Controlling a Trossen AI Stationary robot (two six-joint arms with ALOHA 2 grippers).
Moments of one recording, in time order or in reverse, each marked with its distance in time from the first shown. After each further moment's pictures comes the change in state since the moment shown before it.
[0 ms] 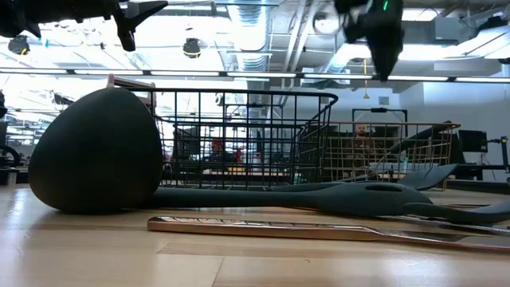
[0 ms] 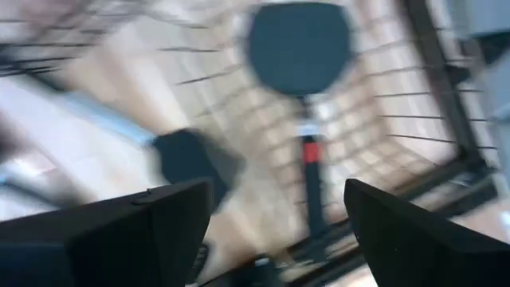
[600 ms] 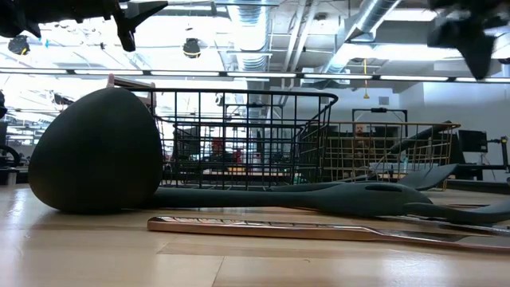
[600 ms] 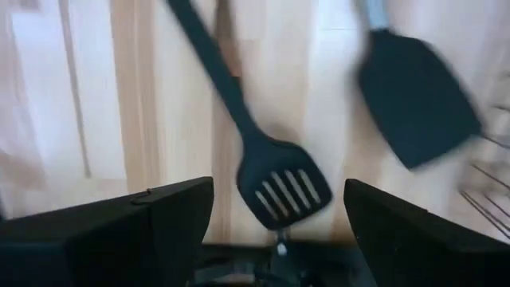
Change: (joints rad) left arm 0.000 0.000 0.000 -0.001 0.000 -0.004; right arm 0.872 -0.230 -0.535 0.228 -0.052 0.320
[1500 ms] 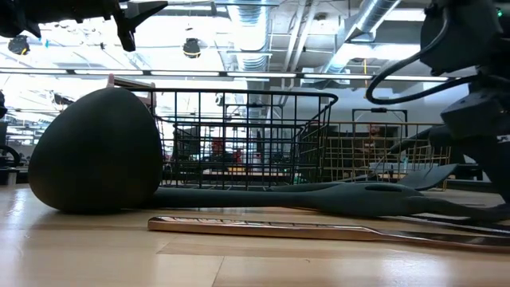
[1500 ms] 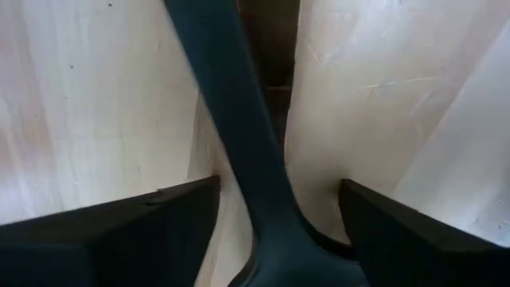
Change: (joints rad) left arm 0.000 0.000 0.000 -0.001 0.000 0.006; right arm 0.057 0.388 -0.300 0.444 -0.066 -0.130
